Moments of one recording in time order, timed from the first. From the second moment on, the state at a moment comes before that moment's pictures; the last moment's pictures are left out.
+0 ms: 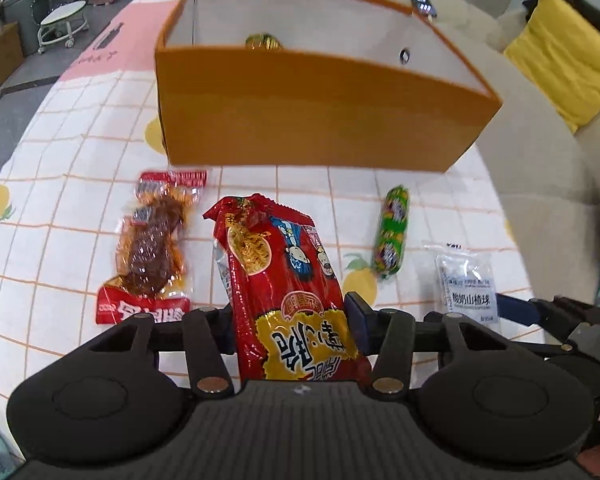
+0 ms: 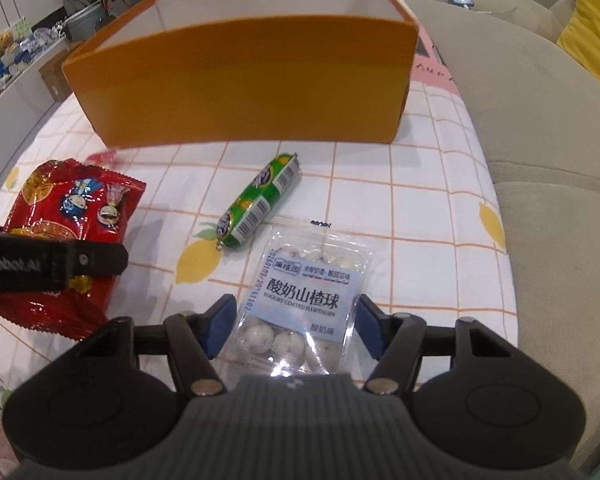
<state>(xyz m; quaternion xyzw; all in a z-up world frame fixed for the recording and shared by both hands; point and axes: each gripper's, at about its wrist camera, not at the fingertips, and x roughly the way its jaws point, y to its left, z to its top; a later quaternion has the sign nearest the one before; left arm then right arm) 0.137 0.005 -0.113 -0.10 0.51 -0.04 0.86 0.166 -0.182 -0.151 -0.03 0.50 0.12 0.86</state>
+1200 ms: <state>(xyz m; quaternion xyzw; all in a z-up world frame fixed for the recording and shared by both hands) 0.213 0.037 0.006 -0.09 0.41 -0.08 0.91 0.236 -0.163 -0.023 -0.02 0.38 0.19 0.91</state>
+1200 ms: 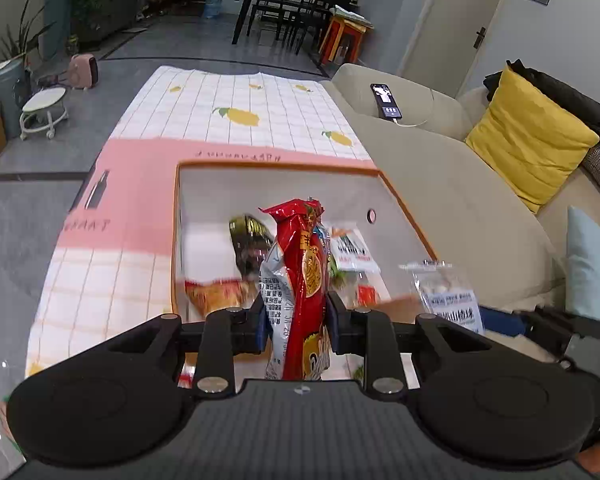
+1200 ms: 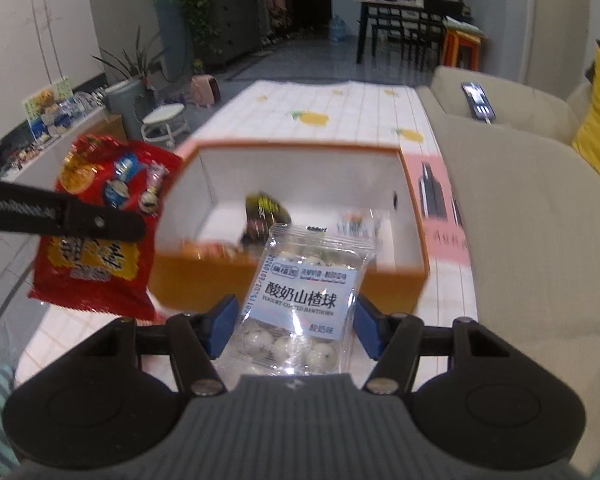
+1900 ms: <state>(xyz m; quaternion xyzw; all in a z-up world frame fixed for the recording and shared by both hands) 0.345 0.061 -0.043 -0.02 0.52 -0.04 0.86 0.409 -0.116 -0.066 -0.01 0.47 0.23 0.85</state>
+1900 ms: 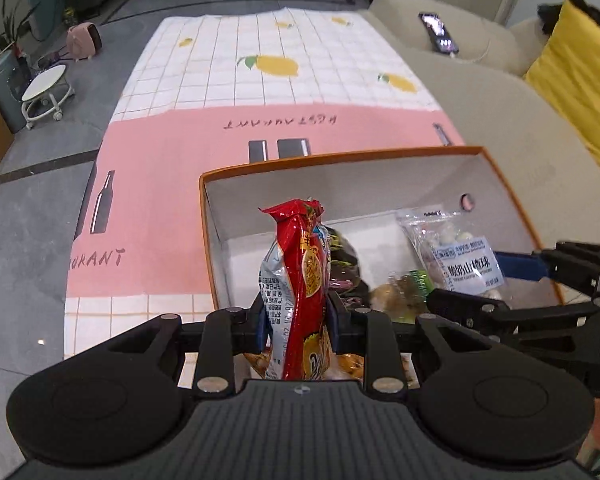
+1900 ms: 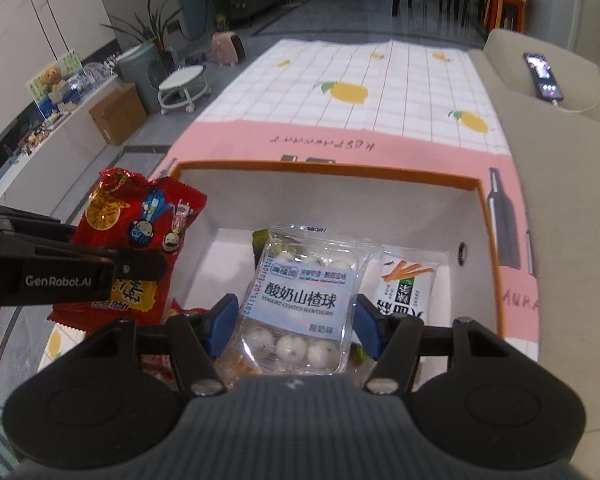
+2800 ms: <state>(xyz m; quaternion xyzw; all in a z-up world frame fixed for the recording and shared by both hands) 0.413 0.040 -0.098 0.07 0.59 -0.01 0.81 0.485 -0.080 -0.135 -0.06 0.53 0.25 0.81</state>
